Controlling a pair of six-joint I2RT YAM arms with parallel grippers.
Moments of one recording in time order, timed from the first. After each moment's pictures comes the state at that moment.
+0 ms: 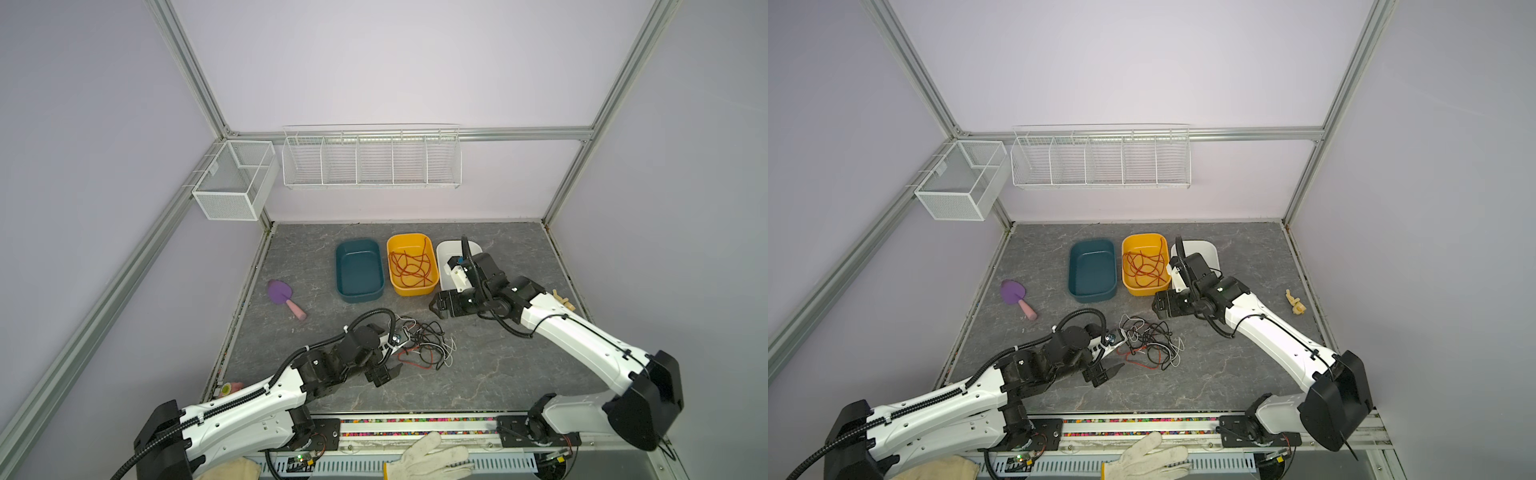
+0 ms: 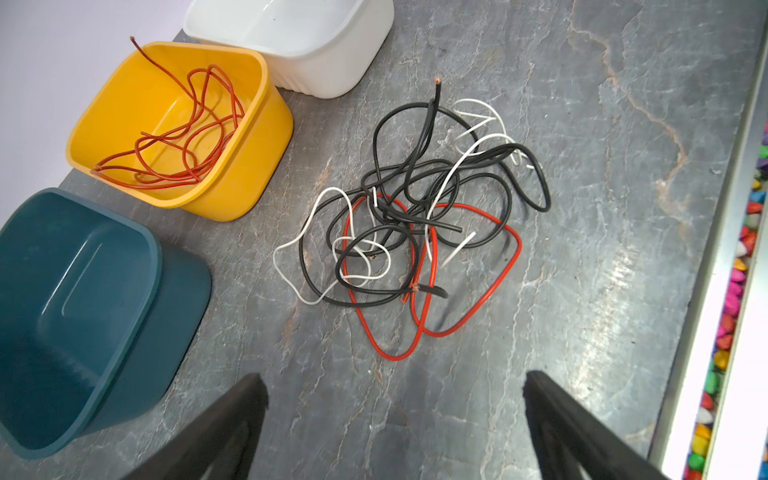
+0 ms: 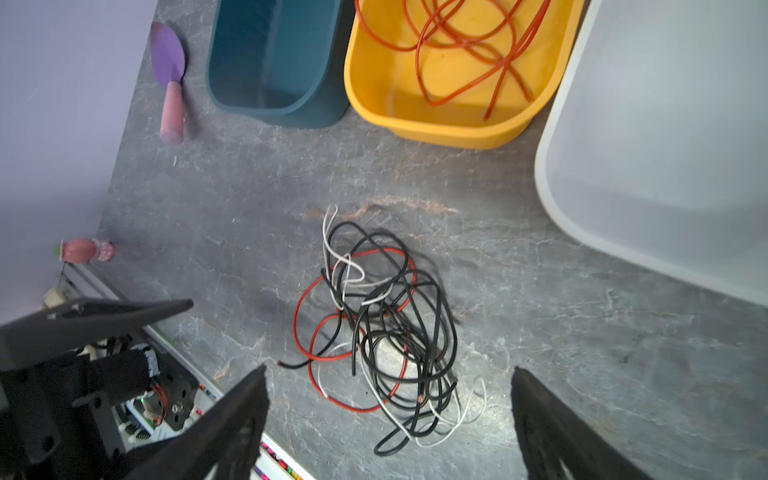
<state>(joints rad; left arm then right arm) -1.05 0.91 0.54 -0.33 -0.08 0.25 0.65 1.32 1.08 -0.71 -0.20 0.40</state>
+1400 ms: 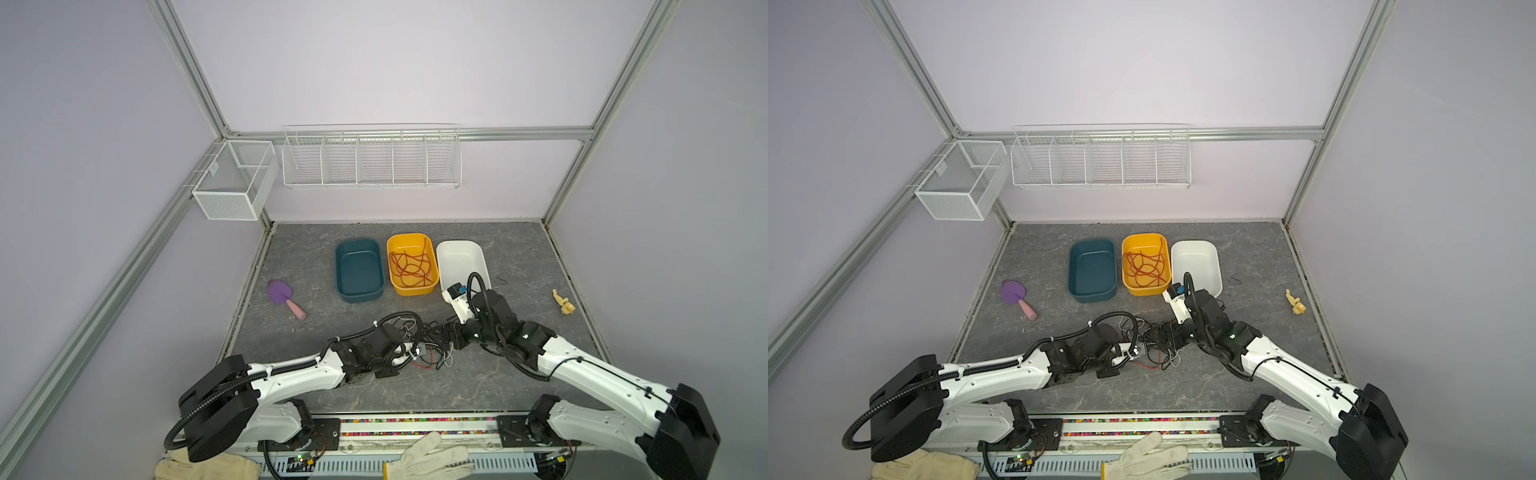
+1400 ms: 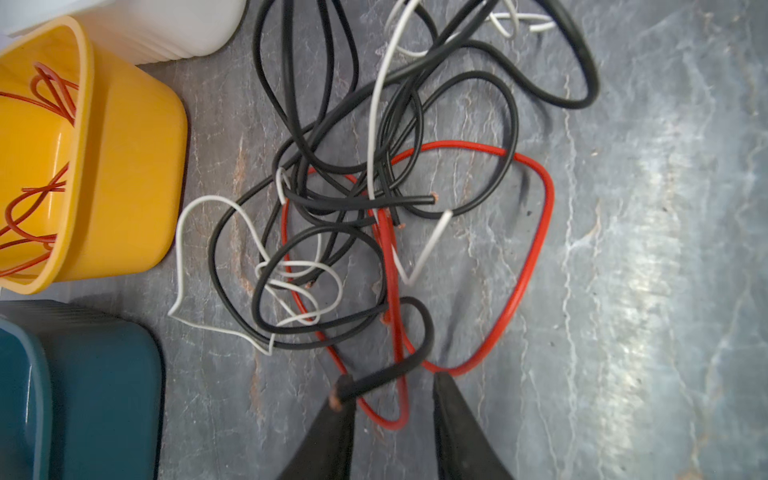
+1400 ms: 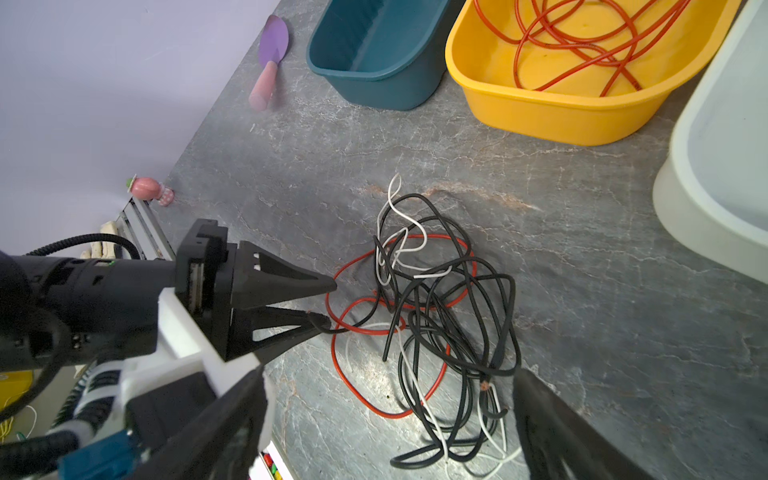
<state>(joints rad) -1.05 1.29 0.57 -0.18 -0.11 0.54 0.75 1.08 0.69 -0.30 -0.24 0.37</state>
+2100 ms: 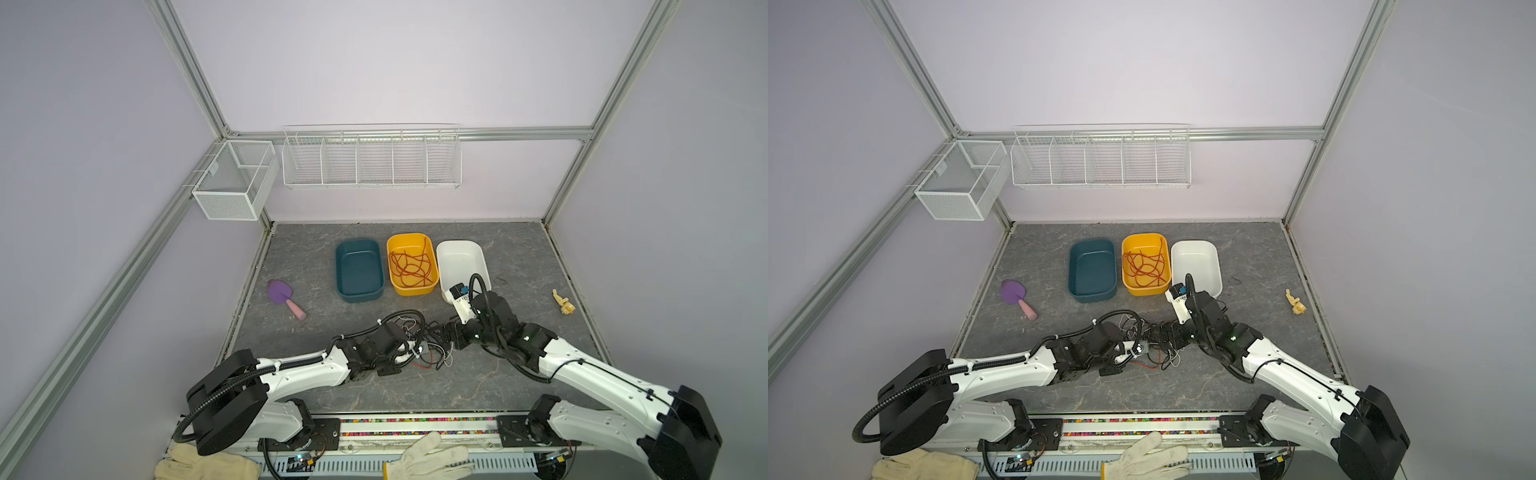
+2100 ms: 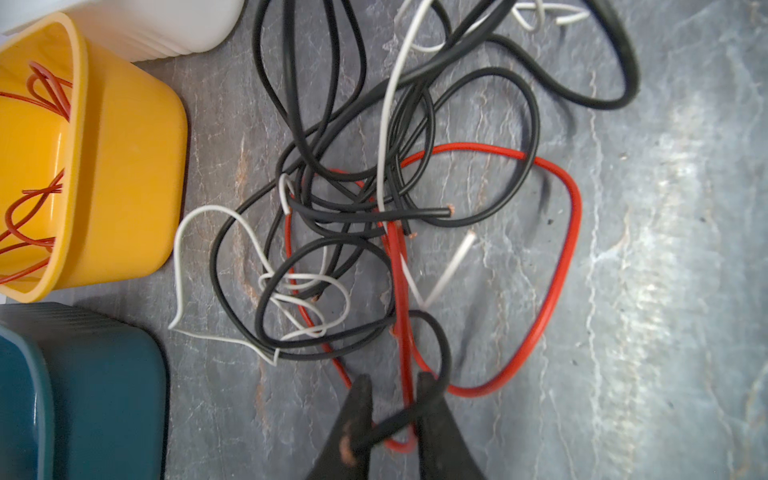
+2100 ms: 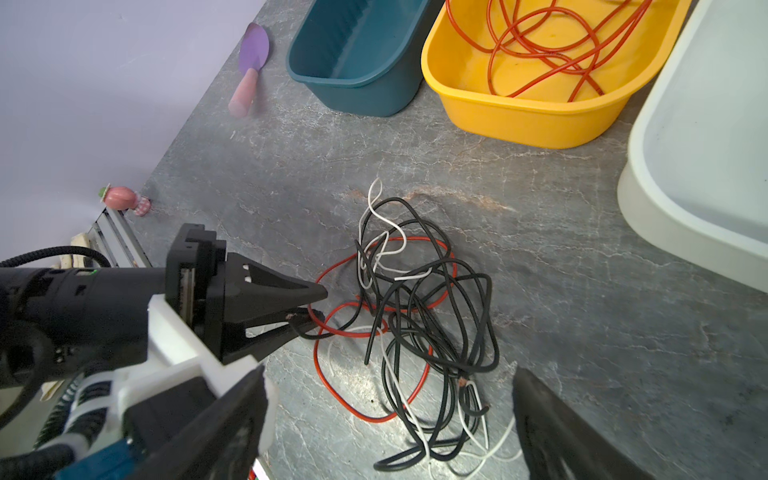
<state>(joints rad) -1.05 1.33 0.59 -0.17 -0.13 0.55 0.75 1.07 0.67 -0.30 -0.18 0.37</state>
